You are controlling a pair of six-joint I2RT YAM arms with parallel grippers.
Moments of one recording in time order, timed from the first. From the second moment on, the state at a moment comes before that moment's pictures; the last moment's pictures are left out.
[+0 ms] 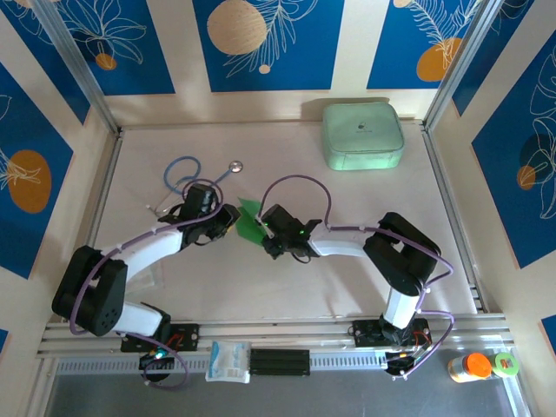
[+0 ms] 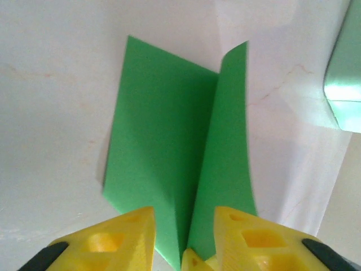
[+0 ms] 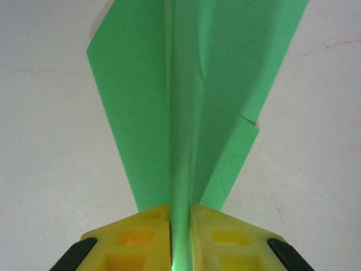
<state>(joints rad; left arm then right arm) -0.44 1.40 0.70 -0.13 0.23 -1.15 0.90 1.75 0.93 -0.15 0.07 0.18</state>
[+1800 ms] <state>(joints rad) -0.47 1.63 0.75 -0.12 0.33 -1.07 0.83 1.78 0.94 -0.12 -0.16 0.18</state>
